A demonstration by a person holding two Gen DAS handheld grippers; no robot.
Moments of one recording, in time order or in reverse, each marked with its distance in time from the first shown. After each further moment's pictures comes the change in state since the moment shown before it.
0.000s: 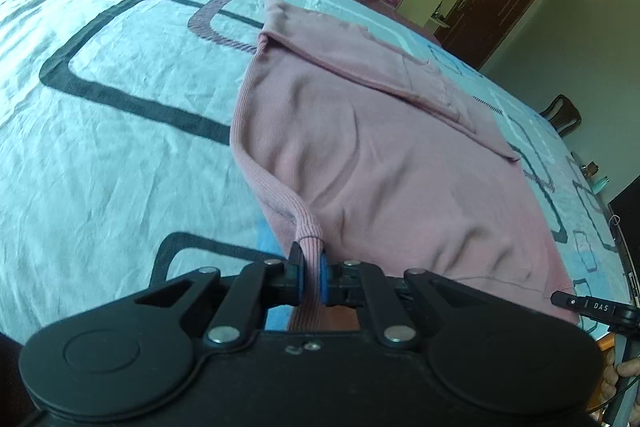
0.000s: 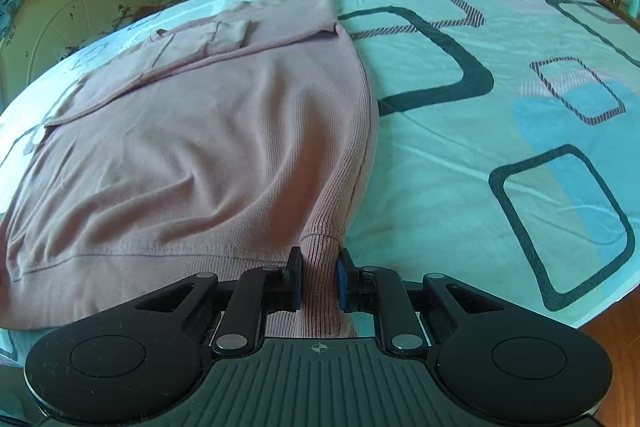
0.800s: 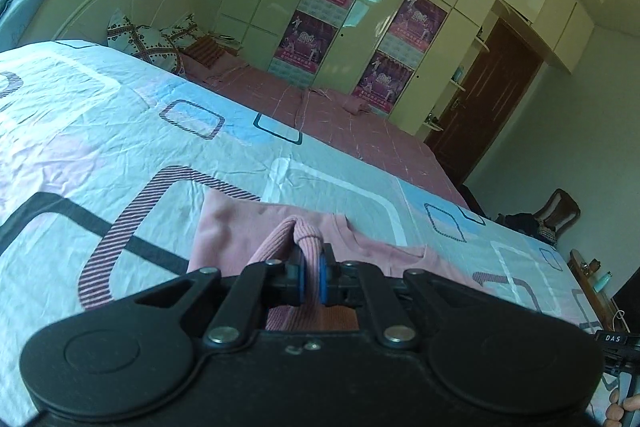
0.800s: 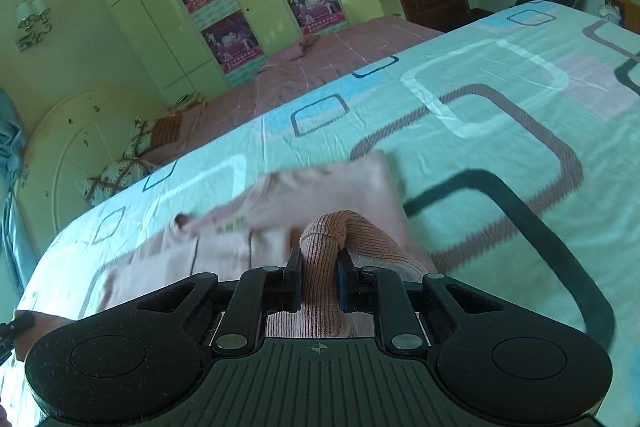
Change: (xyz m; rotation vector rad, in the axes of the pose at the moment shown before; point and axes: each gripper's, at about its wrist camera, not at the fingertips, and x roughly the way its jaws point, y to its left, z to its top) left arm 0.102 -0.040 0.215 -0.034 -0.296 -0.002; right arm 0.077 0.012 0.237 0.195 -0.197 0.153
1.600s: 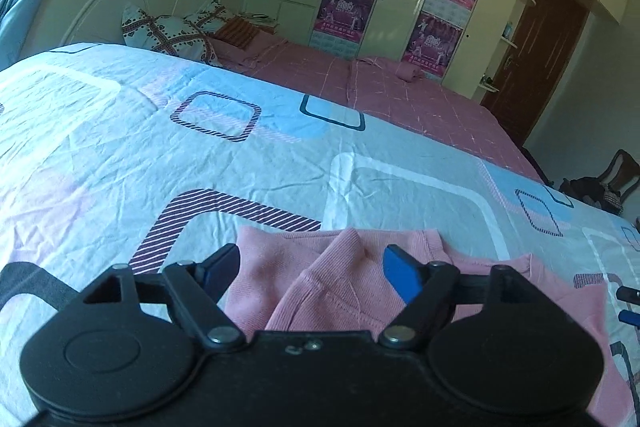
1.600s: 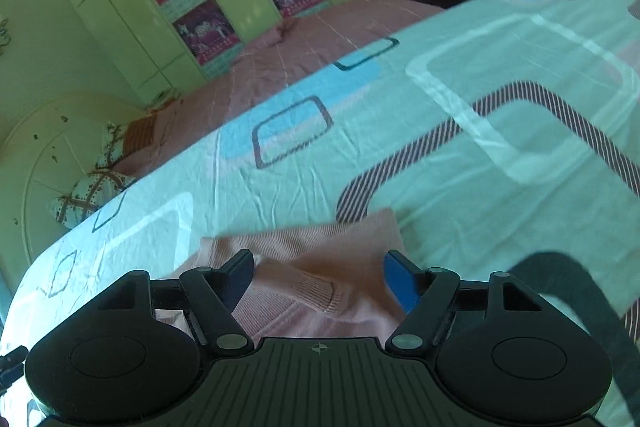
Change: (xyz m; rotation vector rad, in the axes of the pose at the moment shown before) left arm 0.110 0.020 0.035 0.101 0.104 0.166; right arm 0.144 -0.038 0.073 0.044 0.052 -0.007
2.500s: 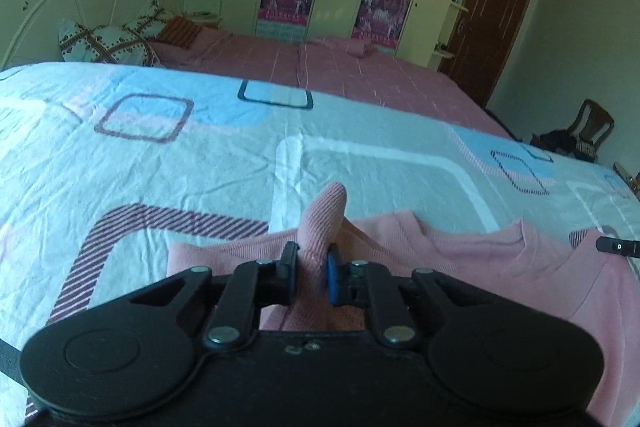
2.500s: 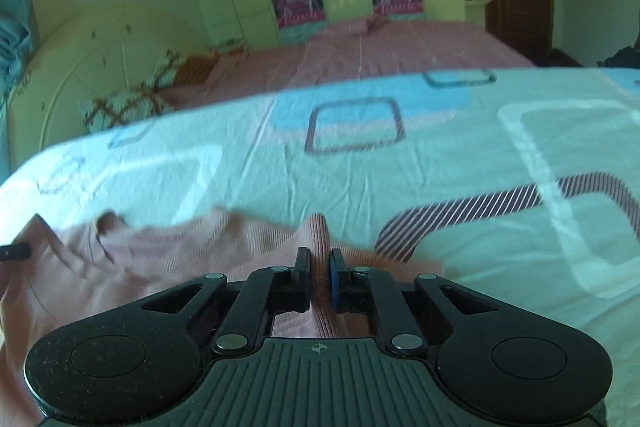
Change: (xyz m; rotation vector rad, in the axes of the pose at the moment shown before) left arm 0.045 -0.027 -0.002 0.135 0.001 -0.089; right arm 0.042 0.018 -0.001 -0.364 0.002 0.075
